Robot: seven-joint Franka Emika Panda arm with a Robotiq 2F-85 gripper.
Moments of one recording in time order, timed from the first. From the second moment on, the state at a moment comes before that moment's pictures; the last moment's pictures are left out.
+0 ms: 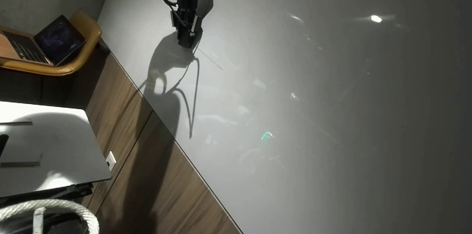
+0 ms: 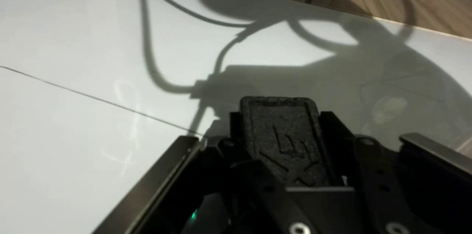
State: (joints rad) arm 0.26 0.21 0.15 -1.64 -0.44 2.04 0.39
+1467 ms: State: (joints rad) arm 0.54 0.56 0.16 -1.11 -0.50 1.81 0.42
